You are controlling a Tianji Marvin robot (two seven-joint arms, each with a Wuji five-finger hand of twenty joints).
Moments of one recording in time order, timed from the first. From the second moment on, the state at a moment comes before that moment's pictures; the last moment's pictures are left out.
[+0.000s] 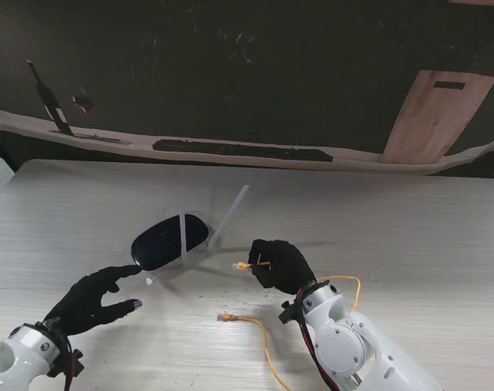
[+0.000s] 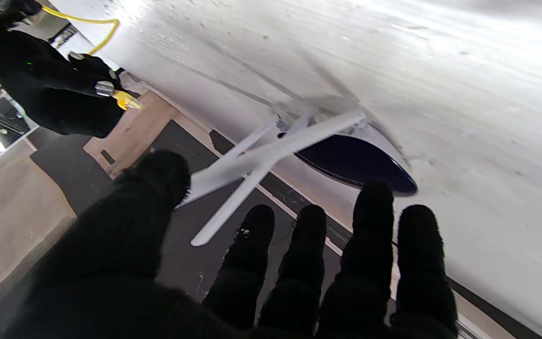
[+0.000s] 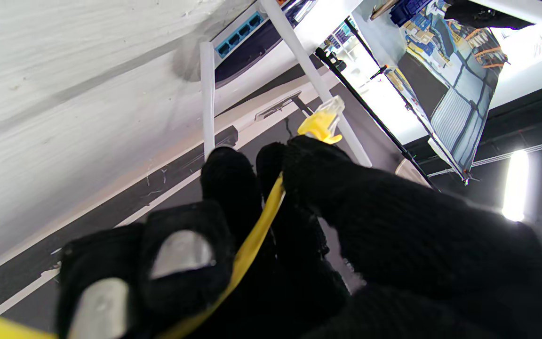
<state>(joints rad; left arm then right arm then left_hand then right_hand) 2.21 -1.09 -1.72 -2.01 0.51 -0.22 -0.15 -1.61 -1.16 1.02 -1.59 -0.58 -0.25 -0.31 0.66 -0.35 0.46 -0.05 0.41 0.20 0.27 0.20 0.41 0.26 0.35 0.29 0.43 0.41 0.55 0.53 0.05 0.38 0.98 0.55 0.73 -0.73 1.17 -0.26 0.83 0.26 1.13 0.20 1.12 0.29 1.09 0.54 1.30 0.24 1.56 0.62 1.17 0.36 1.86 0.75</state>
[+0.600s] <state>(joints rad) 1.99 -1.09 -1.66 -1.90 0.75 0.00 -0.08 -1.61 -1.16 1.02 -1.59 -0.58 -0.24 -0.30 0.82 -0.22 0.25 -0.01 0.33 0.20 0.26 0.21 0.30 0.25 0.35 0.29 0.33 0.39 0.47 0.49 0.00 0.36 0.88 0.53 0.73 -0.73 1.17 -0.26 0.83 0.26 1.13 0.20 1.12 0.29 1.09 0.54 1.30 0.24 1.56 0.62 1.17 0.36 1.86 0.75</state>
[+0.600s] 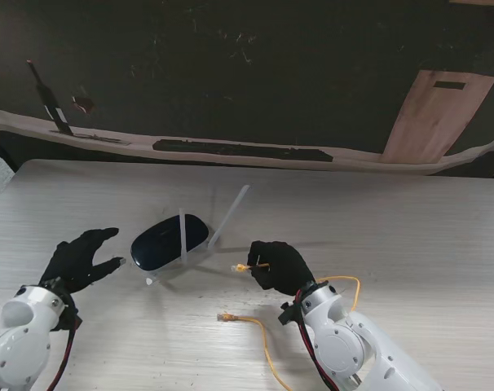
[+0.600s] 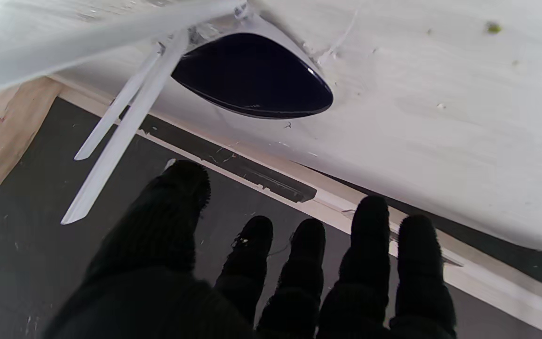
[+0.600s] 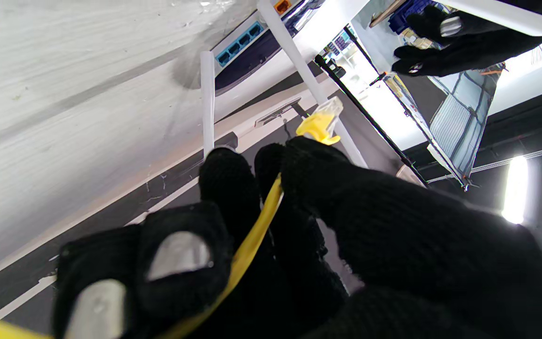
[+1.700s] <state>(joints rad) 1.45 -1.02 -1.18 -1.53 0.93 0.13 -0.29 -1.62 -1.15 1.01 -1.60 -0.58 -0.21 -0.24 0.34 -0.57 0.73 -0.14 0.20 0.35 0.01 0.04 0.15 0.29 0.04 0.11 0.10 0.31 0.17 0.23 -0.06 0.31 0.42 0.29 0.73 -0.73 1.17 -0.26 0.83 0.26 1.13 0.20 1.12 0.29 1.09 0.54 1.30 0.24 1.56 0.62 1.17 0.36 1.86 0.74</state>
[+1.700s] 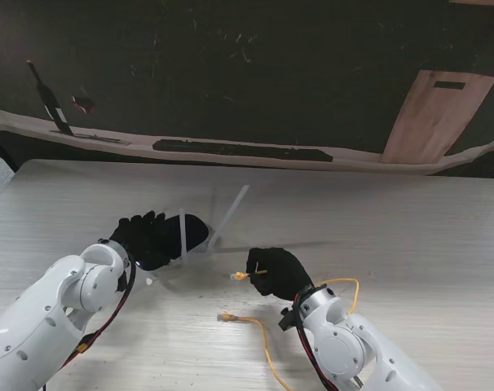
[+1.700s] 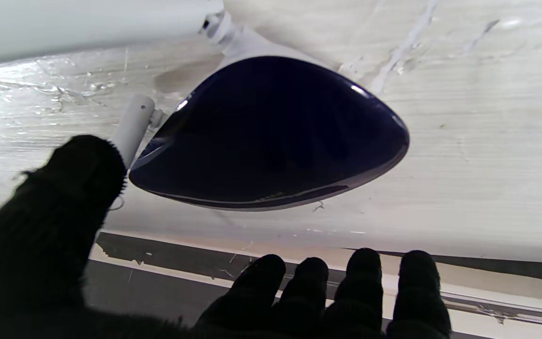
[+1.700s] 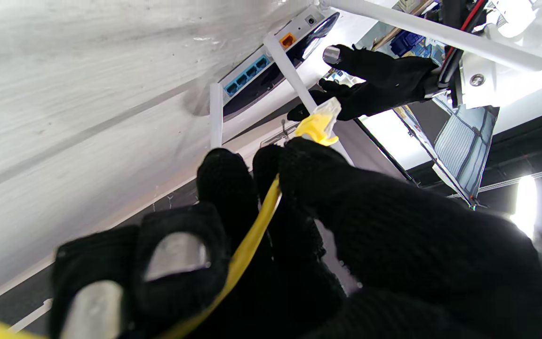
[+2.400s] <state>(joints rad) 1.17 -1.02 -0.86 -1.27 0.83 0.20 -0.29 -1.62 -1.14 1.01 -1.60 -0.58 -0.19 -0.24 0.35 -0.58 0.75 -0.16 0.10 0.35 -0.07 0.05 0.10 0.28 0.00 0.10 0.09 0.27 0.12 0.22 -0.05 0.27 0.35 0.29 0.73 -0.73 1.17 -0.26 0.83 0.26 1.13 0.20 1.12 0.29 1.09 0.54 1.30 0.24 1.56 0.62 1.17 0.36 1.86 0.75</state>
